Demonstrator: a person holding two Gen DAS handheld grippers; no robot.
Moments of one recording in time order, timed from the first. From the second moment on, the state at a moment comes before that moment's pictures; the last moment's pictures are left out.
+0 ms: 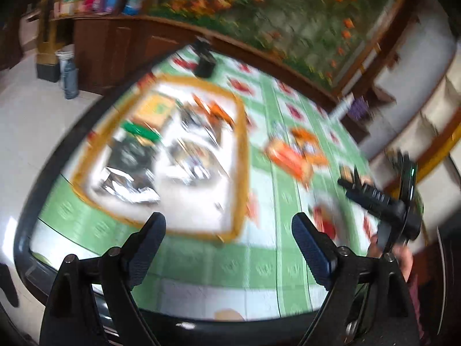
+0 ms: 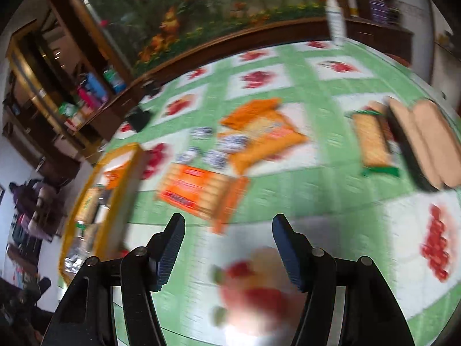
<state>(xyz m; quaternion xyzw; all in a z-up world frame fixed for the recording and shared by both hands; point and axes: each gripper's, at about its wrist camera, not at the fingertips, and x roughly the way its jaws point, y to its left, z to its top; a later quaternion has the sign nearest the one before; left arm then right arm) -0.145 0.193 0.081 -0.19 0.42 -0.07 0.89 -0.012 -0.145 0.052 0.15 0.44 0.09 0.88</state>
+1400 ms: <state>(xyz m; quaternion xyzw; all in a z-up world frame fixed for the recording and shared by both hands) -0.142 0.107 0.060 -0.10 0.44 -0.17 0.87 0.085 -0.096 0.019 0.08 0.47 0.12 0.87</state>
